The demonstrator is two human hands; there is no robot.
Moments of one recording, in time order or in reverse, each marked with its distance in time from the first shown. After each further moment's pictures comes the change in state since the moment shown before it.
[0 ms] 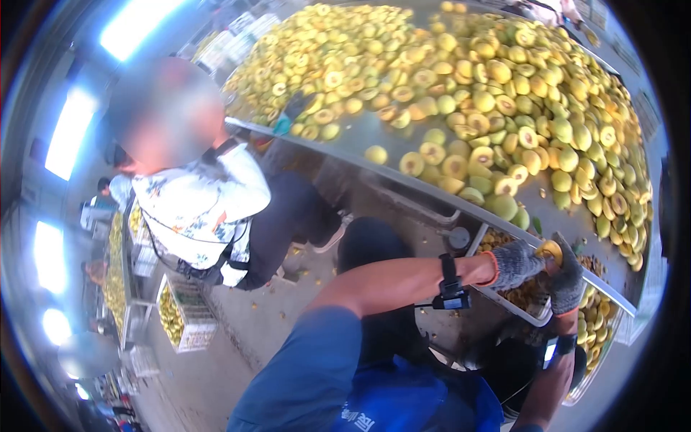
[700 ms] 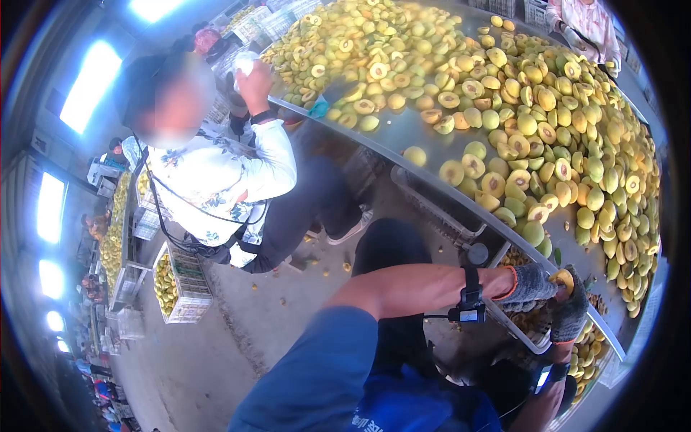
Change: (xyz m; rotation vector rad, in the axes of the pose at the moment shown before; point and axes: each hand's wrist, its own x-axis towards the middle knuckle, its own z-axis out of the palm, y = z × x) left_hand -0.046 0.051 -0.024 -0.149 -0.086 -0.037; right_hand 0.001 -0.018 0.016 -0.046 0.003 -0.006
